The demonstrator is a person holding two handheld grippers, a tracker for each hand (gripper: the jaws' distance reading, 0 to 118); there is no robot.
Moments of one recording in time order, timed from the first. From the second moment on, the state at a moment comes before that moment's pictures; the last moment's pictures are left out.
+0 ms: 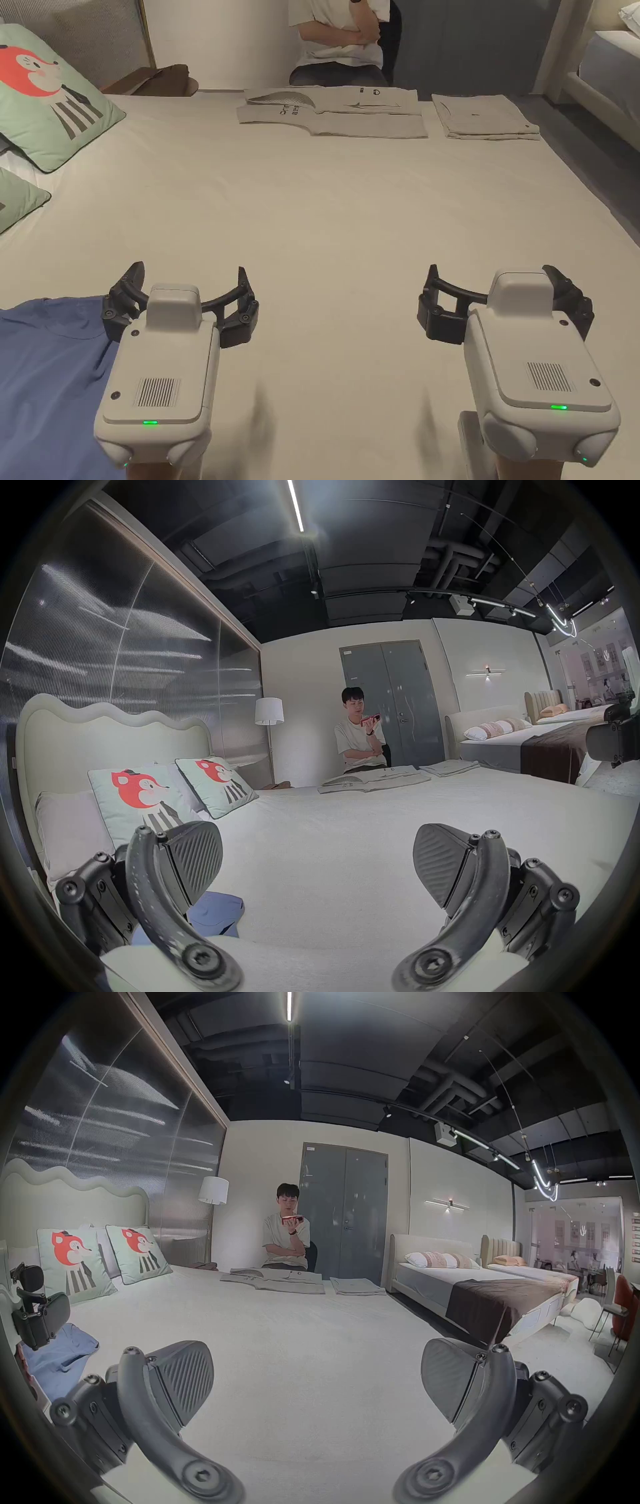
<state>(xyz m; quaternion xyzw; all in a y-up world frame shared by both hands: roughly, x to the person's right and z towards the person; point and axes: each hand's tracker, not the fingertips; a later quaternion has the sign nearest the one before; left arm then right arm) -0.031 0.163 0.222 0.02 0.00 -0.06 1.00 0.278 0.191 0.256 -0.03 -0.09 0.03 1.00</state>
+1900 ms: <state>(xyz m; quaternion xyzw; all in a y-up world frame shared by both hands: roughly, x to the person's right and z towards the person) -0.035 0.168 0.223 0.03 0.00 -0.07 1.00 0.278 0.201 0.259 -0.02 -0.08 0.03 1.00</state>
